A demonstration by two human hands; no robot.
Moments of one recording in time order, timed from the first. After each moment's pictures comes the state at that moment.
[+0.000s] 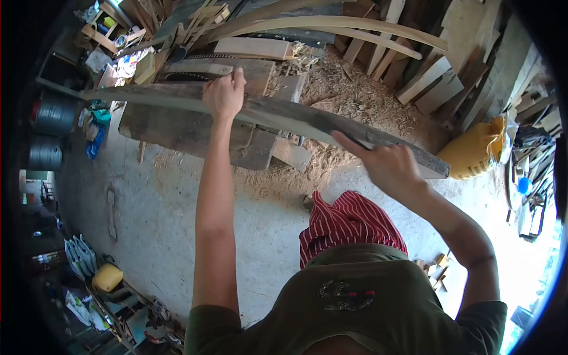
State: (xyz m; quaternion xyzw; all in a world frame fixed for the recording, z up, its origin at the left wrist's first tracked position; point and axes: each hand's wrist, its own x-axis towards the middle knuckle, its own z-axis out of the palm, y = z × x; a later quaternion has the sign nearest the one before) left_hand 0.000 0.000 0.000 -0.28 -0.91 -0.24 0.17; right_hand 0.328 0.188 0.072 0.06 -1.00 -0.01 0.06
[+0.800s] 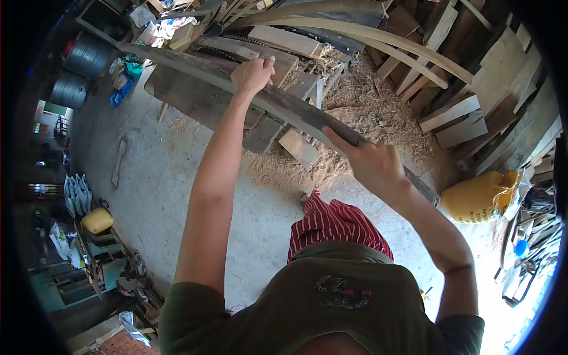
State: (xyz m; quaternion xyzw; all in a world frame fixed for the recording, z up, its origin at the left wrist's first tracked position) left_hand 0.026 0.036 0.039 -0.18 -0.96 -0.21 -0.04; right_hand 0.322 0.212 0.108 0.04 -0.99 0.00 -0.13
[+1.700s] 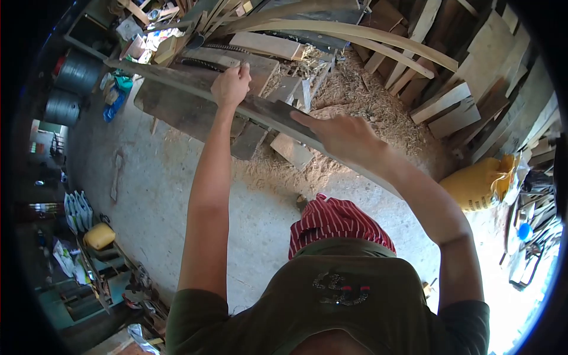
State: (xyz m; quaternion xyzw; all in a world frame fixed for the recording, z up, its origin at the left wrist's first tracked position) left_hand 0.036 0.039 0.037 -0.15 -0.96 -0.23 0.04; right_hand 0.278 0.230 0.116 0.05 -0.97 0.12 -0.22
